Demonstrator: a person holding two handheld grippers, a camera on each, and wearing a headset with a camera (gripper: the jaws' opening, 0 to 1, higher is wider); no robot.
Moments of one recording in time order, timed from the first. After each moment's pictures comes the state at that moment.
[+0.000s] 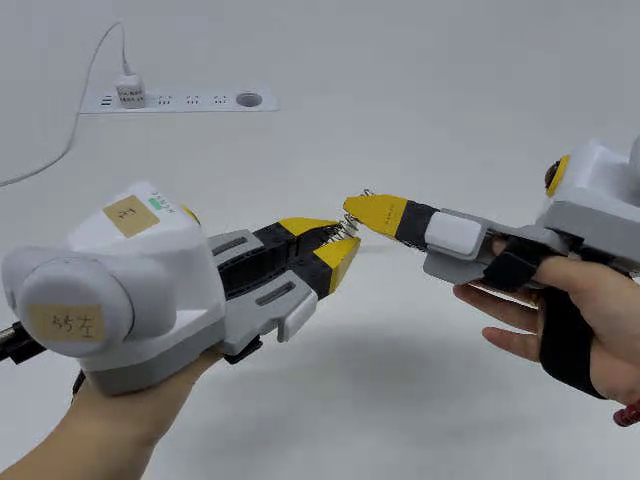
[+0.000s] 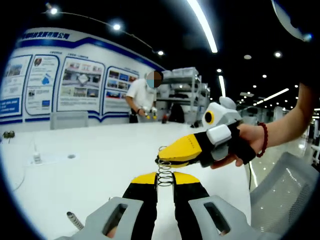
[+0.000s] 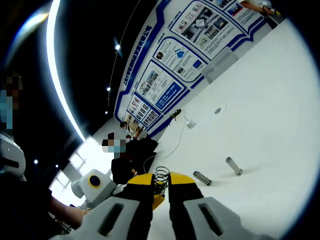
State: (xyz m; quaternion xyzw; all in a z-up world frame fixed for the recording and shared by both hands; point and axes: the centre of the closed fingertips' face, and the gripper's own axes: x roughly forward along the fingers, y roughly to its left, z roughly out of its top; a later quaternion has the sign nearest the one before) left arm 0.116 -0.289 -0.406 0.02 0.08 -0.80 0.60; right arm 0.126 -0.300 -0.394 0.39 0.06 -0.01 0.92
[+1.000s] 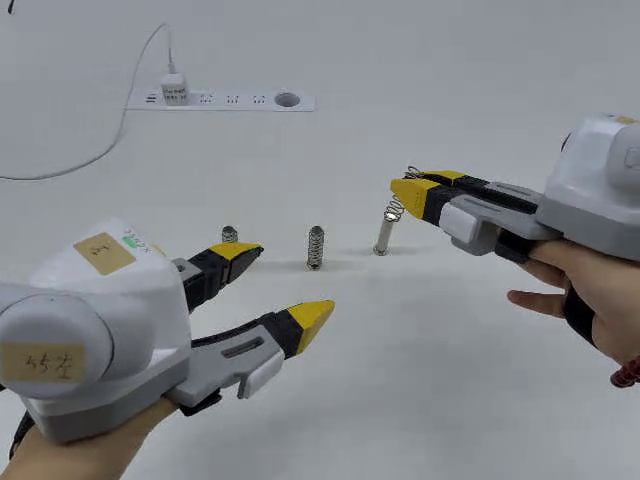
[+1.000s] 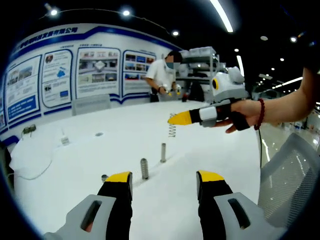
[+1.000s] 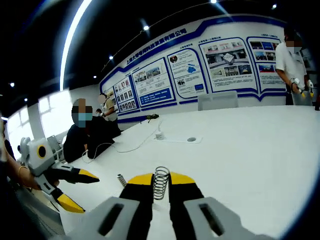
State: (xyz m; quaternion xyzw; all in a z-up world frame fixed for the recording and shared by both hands) left arm 0.165 -0.232 -0.441 0.10 0.12 -0.73 0.66; right arm 0.141 -0.363 -0.414 0.13 0.11 -0.11 0.98
